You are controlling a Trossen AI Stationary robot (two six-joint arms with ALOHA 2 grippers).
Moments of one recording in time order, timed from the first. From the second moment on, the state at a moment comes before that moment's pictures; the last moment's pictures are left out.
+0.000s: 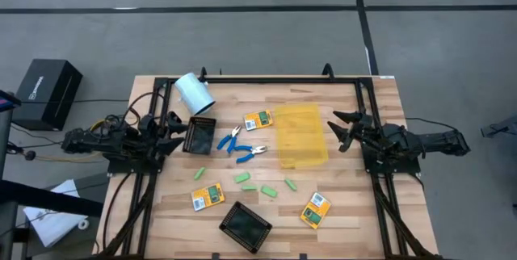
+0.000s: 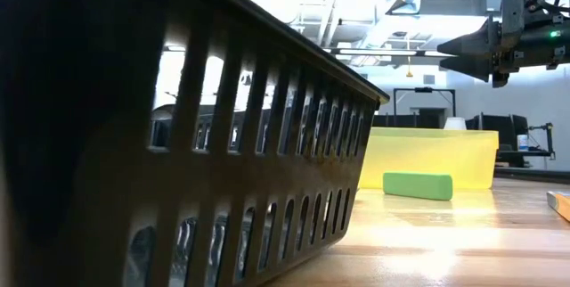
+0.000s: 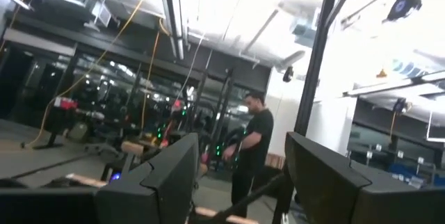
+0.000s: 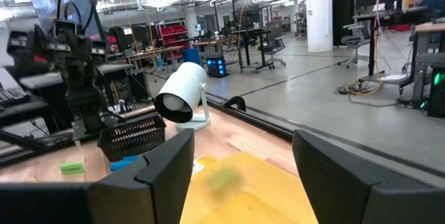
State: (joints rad) left arm -0.10 0.02 0.01 0.52 -0.12 -0.27; right arm 0.08 0.00 0.01 0.07 0.63 0.08
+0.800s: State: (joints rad) left arm -0.10 0.09 0.01 0.60 -0.50 -0.34; right arm 0.06 0.00 0.01 0.19 0.65 -0.08
